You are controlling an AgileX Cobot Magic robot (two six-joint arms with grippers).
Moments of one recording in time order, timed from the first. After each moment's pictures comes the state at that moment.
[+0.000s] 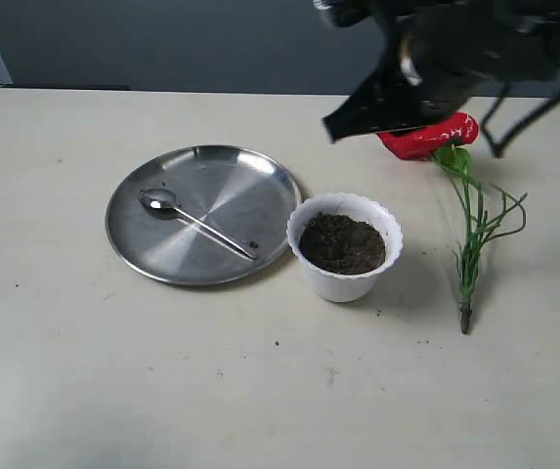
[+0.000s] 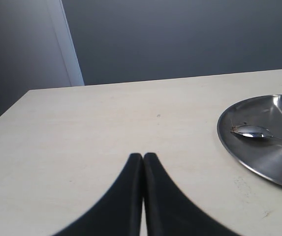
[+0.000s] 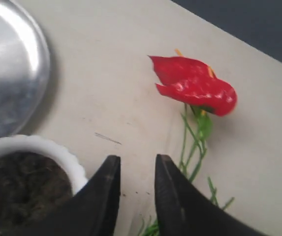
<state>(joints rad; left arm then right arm) 0.05 0.01 0.00 0.08 0.24 0.01 0.79 1.57 -1.20 -0.65 0.81 0.57</state>
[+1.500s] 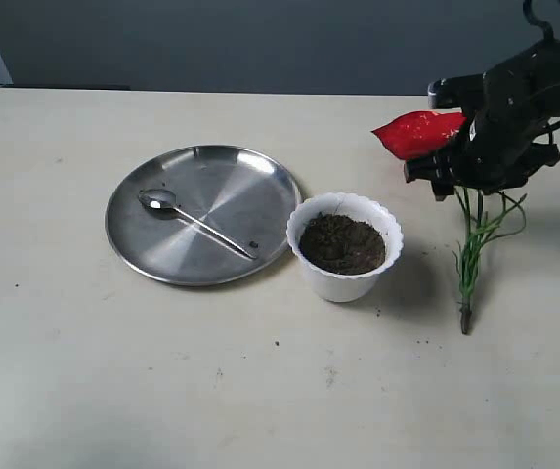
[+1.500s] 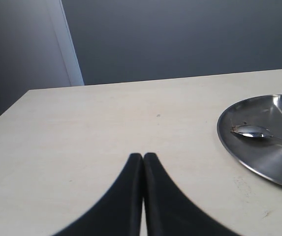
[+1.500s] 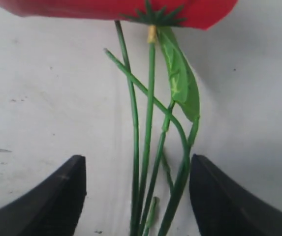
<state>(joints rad) 0.05 0.01 0.00 0.08 0.24 0.01 0.36 1.99 -1.23 -0.33 0.55 0.38</state>
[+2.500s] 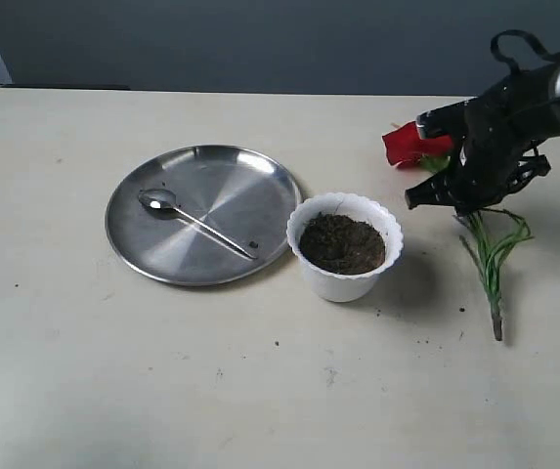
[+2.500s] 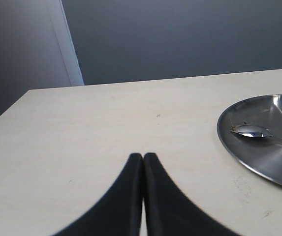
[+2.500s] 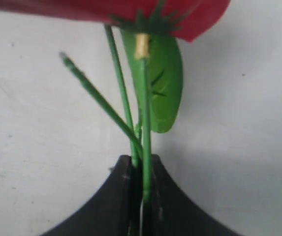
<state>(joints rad) 0.05 0.01 0.00 0.08 0.24 0.01 0.36 2.09 -1.25 -0.47 0.53 0.38</state>
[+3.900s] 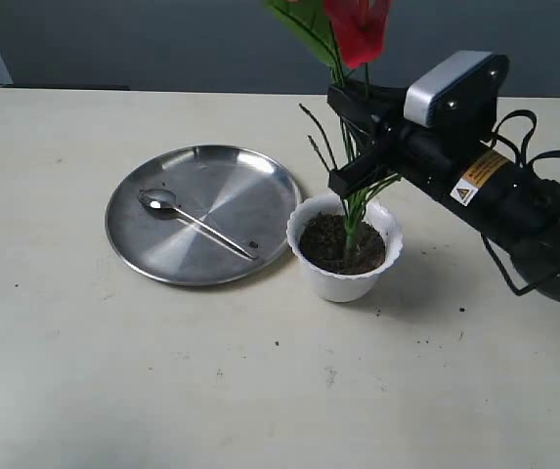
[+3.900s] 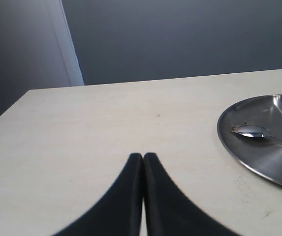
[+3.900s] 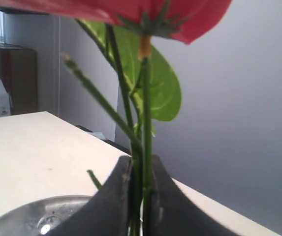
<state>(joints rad) 0.05 0.01 0.00 0.08 0.24 0.01 0.50 1.76 -0.60 -0.38 -1.20 0.08</state>
